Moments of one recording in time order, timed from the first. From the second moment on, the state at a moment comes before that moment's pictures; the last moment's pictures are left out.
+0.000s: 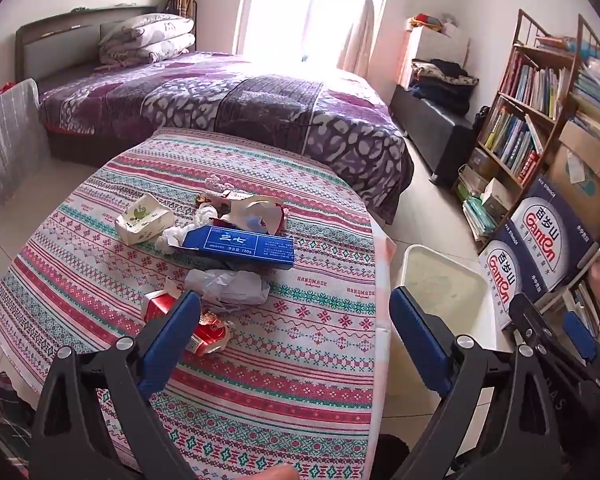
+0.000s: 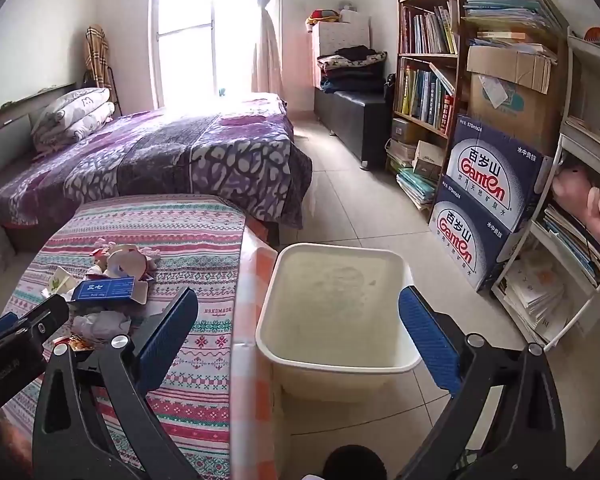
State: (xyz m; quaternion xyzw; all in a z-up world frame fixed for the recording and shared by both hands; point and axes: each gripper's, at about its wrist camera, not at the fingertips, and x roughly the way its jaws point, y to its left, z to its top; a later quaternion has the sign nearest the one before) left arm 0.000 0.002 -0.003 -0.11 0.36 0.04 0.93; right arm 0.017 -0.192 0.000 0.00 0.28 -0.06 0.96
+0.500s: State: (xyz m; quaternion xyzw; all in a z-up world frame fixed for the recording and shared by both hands) left arm 0.001 -0.002 -0.003 -0.10 0.35 0.04 0.93; right arm 0.018 -0.192 0.003 0.00 0.29 -0.06 0.96
